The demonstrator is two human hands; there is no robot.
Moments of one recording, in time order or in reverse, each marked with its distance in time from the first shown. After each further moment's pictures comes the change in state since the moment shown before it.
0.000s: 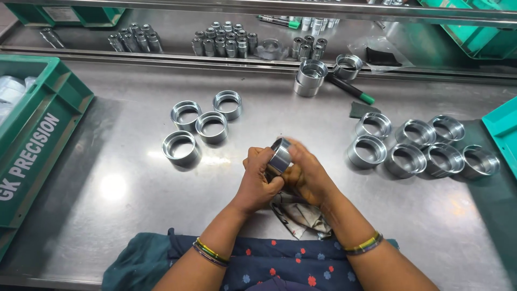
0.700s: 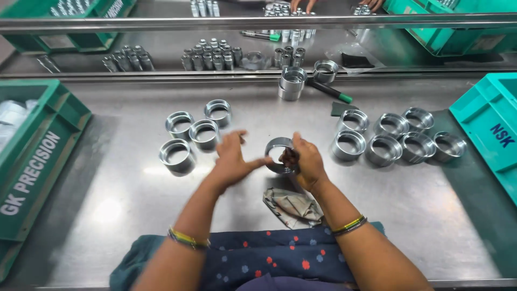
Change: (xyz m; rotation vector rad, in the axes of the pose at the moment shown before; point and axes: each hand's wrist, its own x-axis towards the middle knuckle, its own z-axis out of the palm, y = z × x) left_hand 0.039 0.001 -0.043 0.433 -0.104 -0.103; right_hand 0.019 0.010 -0.054 -0.833 0.283 -0.591
